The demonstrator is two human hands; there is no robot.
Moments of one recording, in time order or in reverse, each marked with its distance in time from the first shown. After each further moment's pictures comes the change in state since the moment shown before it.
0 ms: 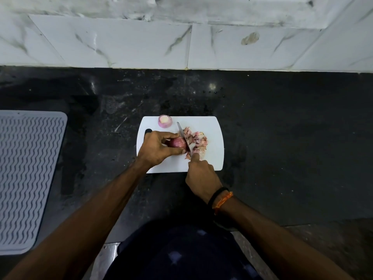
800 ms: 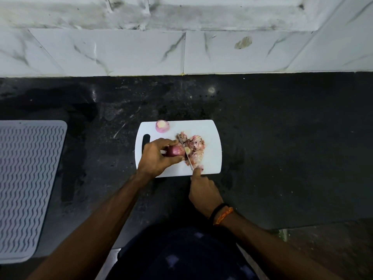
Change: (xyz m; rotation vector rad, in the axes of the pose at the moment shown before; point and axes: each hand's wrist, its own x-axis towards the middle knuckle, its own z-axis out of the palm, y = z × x) left_hand -0.013 -0.009 0.013 0.010 0.097 0.074; right_hand -0.013 0.027 0.030 -0.007 -0.007 0.020
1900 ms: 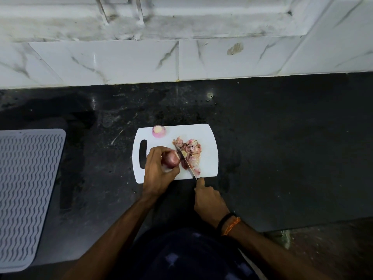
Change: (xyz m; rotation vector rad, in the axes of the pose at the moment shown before) left_hand -0.034 0.015 0.028 -0.043 0.243 0.061; right_hand -0.014 0.023 0.003 0.052 -0.040 0.006
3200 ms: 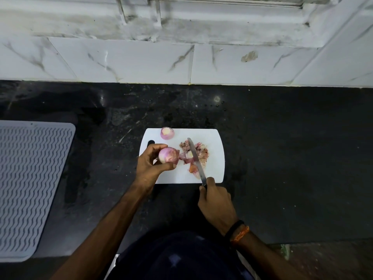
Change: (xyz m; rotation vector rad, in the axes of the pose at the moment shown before) left_hand 0.018 -0.013 -0.031 -0.500 -0.039 -0.273; right_hand -0.006 -0.010 -0.023 0.112 0.206 -0.039
